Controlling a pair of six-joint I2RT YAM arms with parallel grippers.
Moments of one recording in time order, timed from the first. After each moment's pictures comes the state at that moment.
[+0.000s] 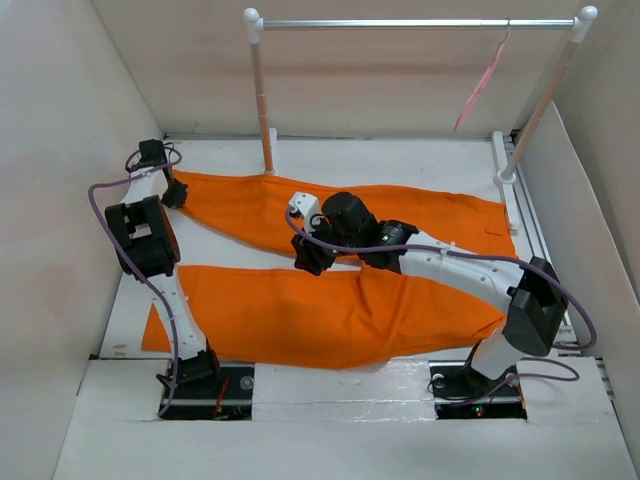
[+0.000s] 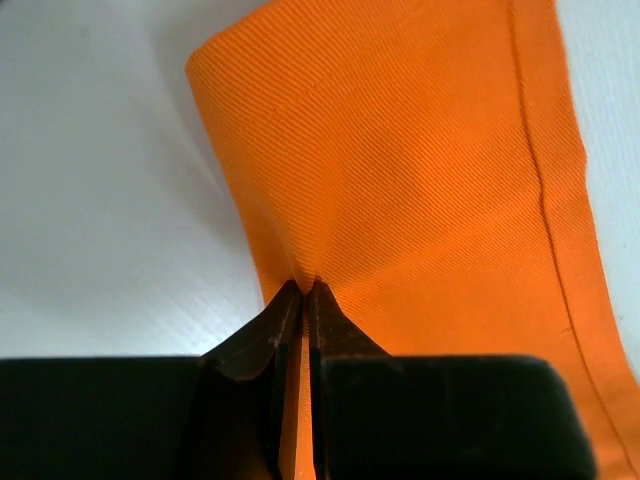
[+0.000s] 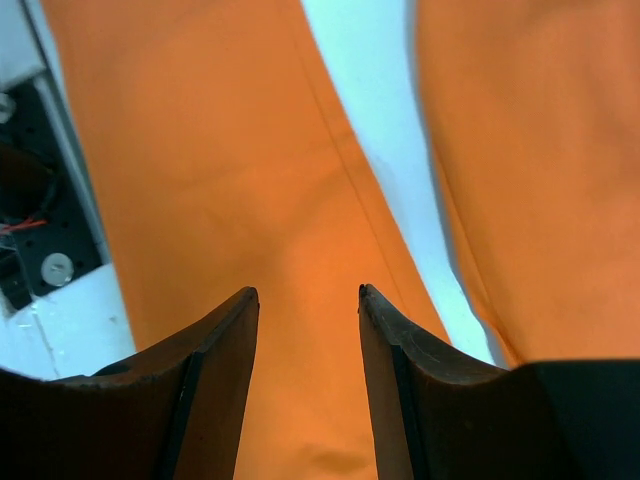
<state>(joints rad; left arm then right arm) 0.29 2.19 1.72 -0.59 -0.11 -0.70 0.96 1.60 1.32 -0.30 -0.23 0.02</state>
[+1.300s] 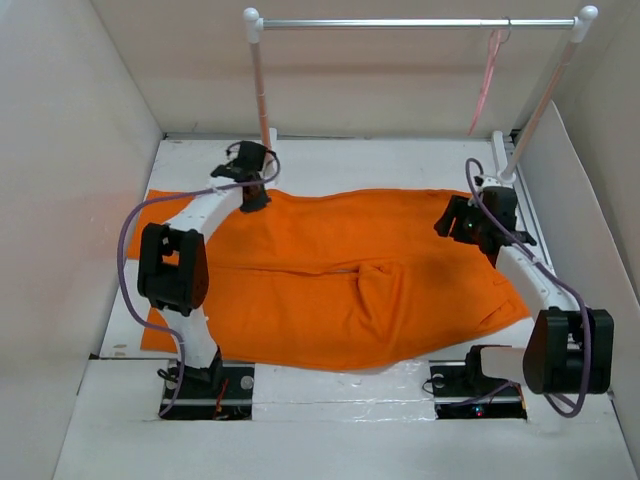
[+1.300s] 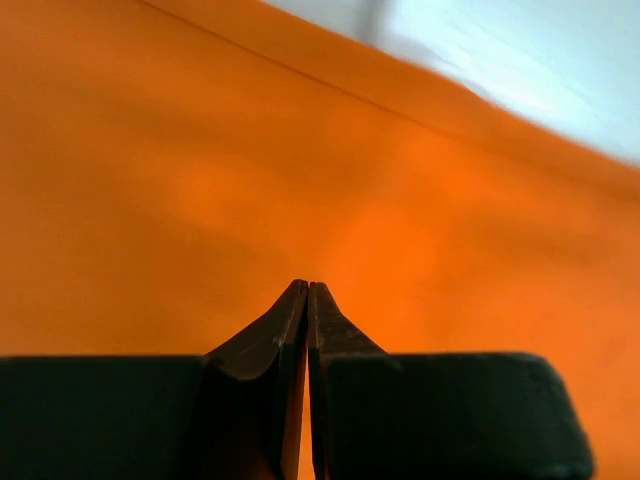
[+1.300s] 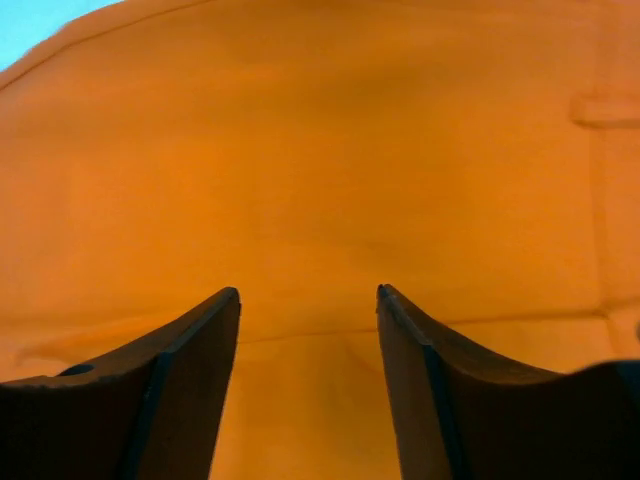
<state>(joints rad) -0.22 1.81 1.45 -0.66 -0.28 -0.55 0.02 1.25 0.80 -0.21 -0.20 0.27</state>
